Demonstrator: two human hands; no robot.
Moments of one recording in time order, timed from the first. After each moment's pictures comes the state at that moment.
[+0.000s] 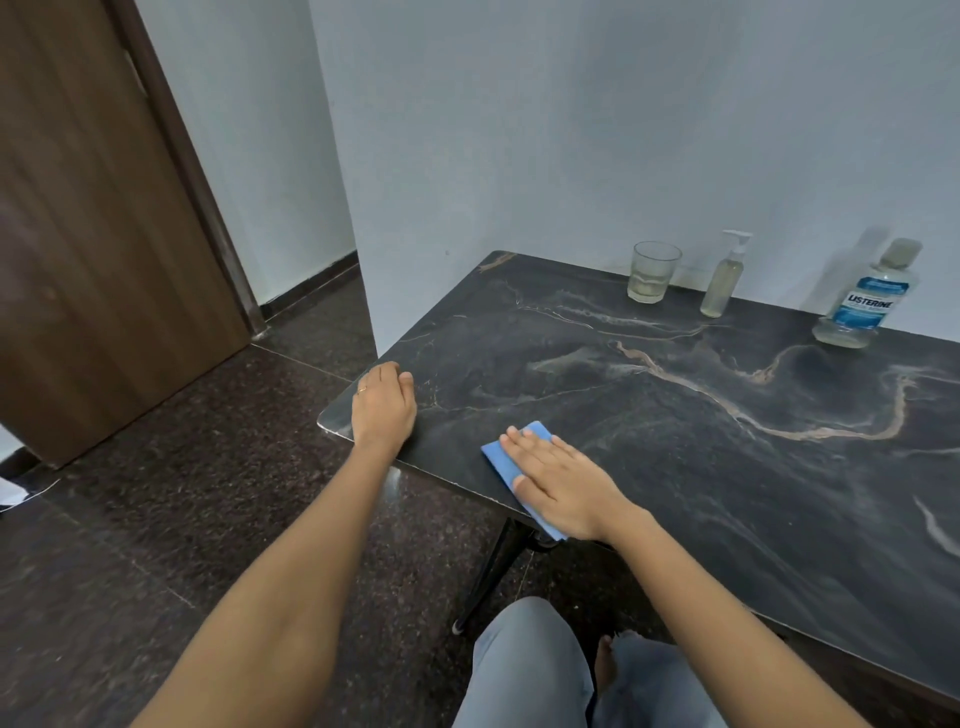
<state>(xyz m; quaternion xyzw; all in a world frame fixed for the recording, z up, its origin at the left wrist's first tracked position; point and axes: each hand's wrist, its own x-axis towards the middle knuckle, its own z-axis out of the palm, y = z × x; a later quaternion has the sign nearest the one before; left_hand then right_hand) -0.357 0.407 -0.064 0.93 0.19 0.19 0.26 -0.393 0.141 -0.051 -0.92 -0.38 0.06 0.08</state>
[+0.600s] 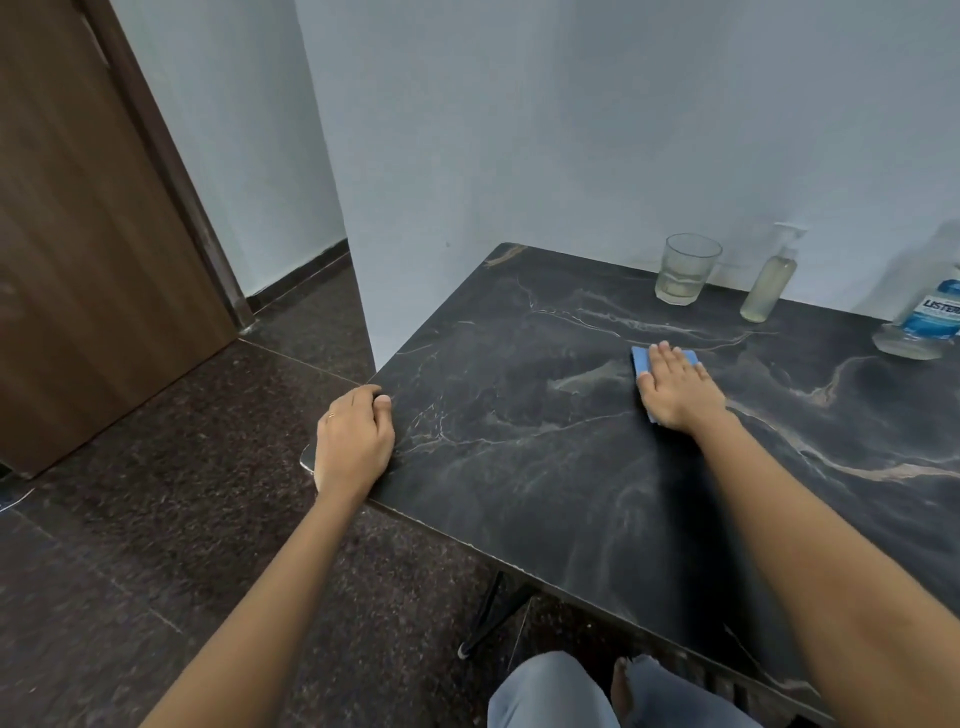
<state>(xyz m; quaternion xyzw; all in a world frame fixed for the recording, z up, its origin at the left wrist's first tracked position) -0.345 0.447 -0.081 0.92 0.17 0.23 0.25 -0.192 0.084 -0.054 -0.99 -0.06 0.06 0.07</state>
